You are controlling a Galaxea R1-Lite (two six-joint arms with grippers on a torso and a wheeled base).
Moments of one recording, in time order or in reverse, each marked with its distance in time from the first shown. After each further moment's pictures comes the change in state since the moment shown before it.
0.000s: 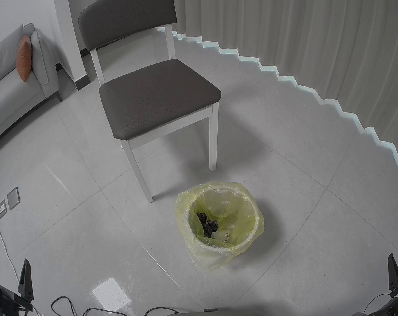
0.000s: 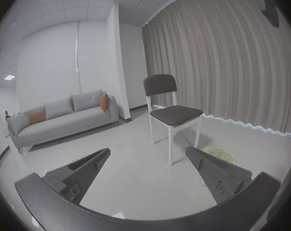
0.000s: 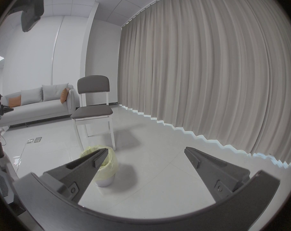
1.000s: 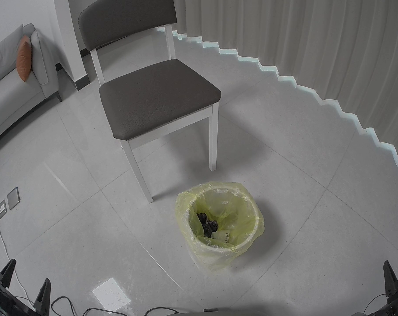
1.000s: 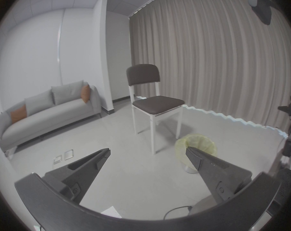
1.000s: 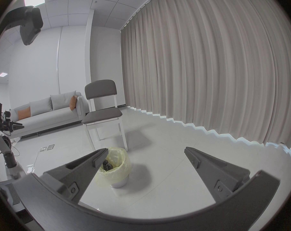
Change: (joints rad) left arm -0.121 -0.009 0.011 0.106 -0.076 0.014; right arm -0.010 -0.032 0.003 0.036 0.108 0.095
